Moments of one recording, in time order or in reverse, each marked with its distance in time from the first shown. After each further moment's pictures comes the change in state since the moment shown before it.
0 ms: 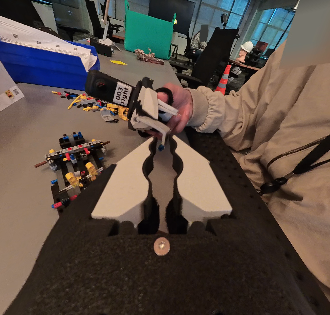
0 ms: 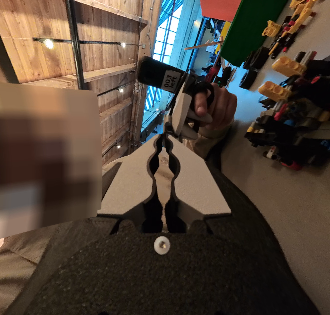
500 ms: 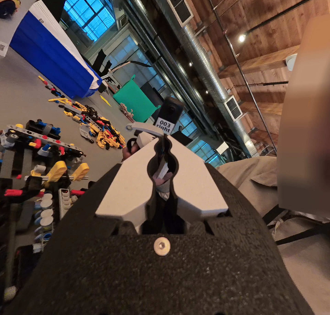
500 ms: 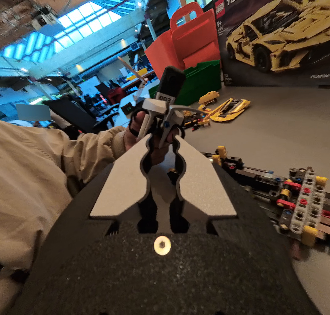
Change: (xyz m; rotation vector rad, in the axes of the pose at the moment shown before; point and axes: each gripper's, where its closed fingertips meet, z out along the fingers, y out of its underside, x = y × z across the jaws) left arm -0.043 -0.038 -0.013 0.440 0.117 -0.663; right arm 0.013 -0.024 0.009 0.104 0.474 -0.889
